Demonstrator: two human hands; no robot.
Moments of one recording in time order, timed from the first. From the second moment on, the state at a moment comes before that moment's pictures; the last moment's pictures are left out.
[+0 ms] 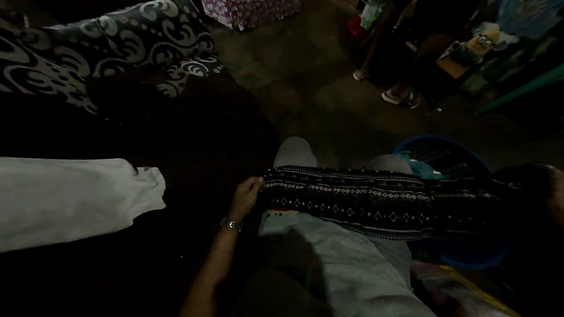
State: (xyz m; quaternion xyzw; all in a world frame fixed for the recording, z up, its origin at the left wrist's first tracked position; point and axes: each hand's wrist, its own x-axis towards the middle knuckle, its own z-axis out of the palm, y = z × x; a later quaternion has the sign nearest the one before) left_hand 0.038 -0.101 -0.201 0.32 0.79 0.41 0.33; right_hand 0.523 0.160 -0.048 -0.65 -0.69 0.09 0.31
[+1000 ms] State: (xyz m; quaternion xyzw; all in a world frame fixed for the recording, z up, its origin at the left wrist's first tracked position) left_hand 0.026 -0.086 -0.180 0.34 0.78 0.33 0.41; right_hand 0.408 0.142 -0.159 -0.49 -0.86 0.07 0.13
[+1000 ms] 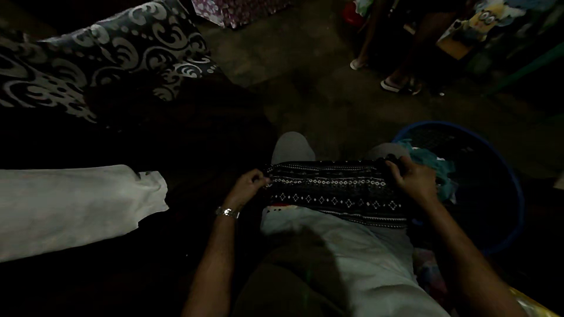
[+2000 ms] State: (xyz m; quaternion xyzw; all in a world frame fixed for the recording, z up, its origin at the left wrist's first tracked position) left_hand 0.048 -0.105 -0.229 -0.03 0.71 0.47 0.53; right_hand 0.407 0.142 -0.159 -0.51 -0.85 0.07 0.11
